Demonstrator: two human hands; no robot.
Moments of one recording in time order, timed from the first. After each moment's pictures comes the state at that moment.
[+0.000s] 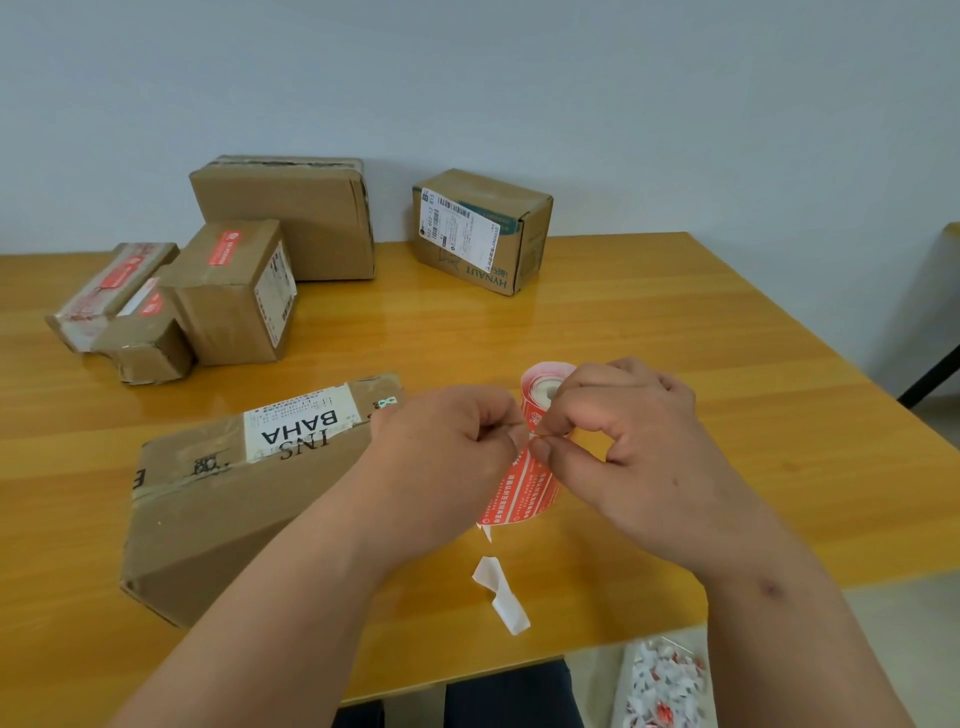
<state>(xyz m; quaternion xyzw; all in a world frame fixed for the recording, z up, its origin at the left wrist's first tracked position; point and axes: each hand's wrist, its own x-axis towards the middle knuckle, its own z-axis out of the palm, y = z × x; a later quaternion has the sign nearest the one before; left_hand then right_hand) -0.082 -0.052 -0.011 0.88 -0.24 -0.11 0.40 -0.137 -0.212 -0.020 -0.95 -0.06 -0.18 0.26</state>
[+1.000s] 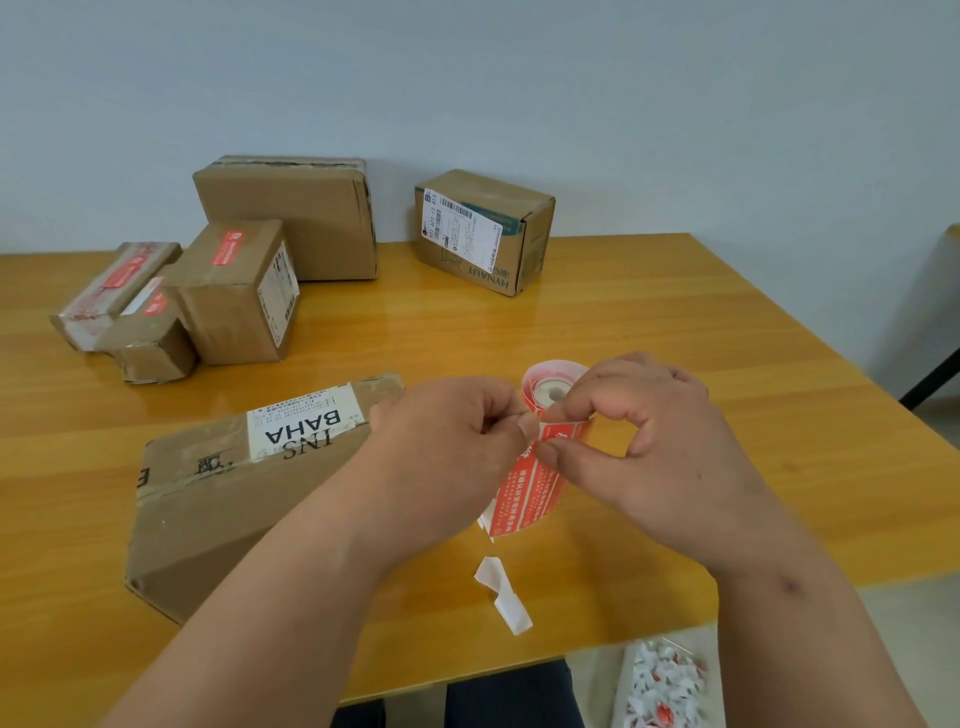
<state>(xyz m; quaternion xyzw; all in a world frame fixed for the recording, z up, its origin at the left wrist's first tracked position) -0.085 -0.050 -0.002 0.87 -0.23 -0.13 0.41 -0.137 -0.214 -0.015 -0.92 -0.04 -0.21 0.32</state>
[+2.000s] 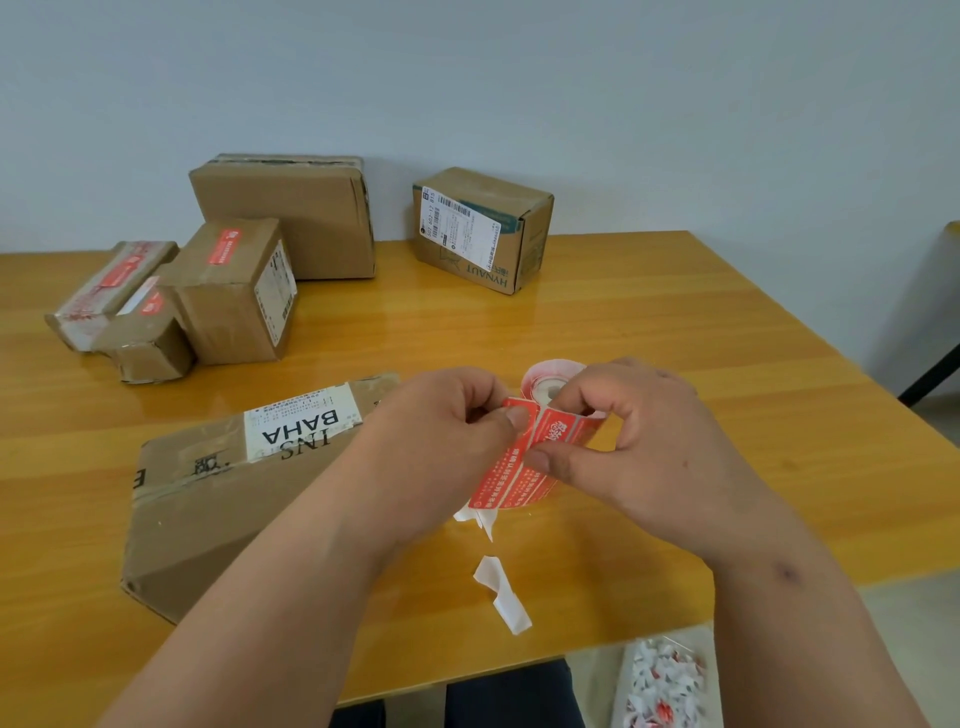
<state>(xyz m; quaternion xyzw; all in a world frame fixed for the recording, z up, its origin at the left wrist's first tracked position) -0.083 -0.048 0.001 0.83 -0.21 -0.17 0.49 -0.135 -0.214 -0.012 -0.93 -0.03 -0.16 0.34</state>
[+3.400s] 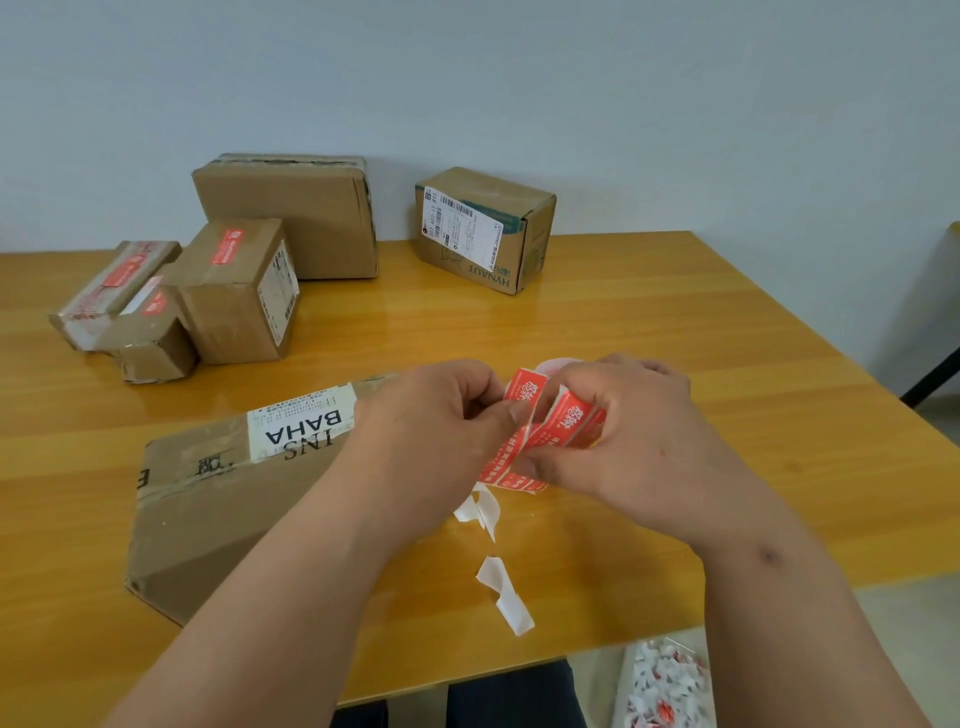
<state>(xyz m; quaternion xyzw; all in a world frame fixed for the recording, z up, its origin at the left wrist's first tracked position) -0.076 -0.048 -0.006 0.85 -0.20 -0.11 0.47 -0.131 -0.208 -0.002 -0.95 0.00 -0.11 0.28</state>
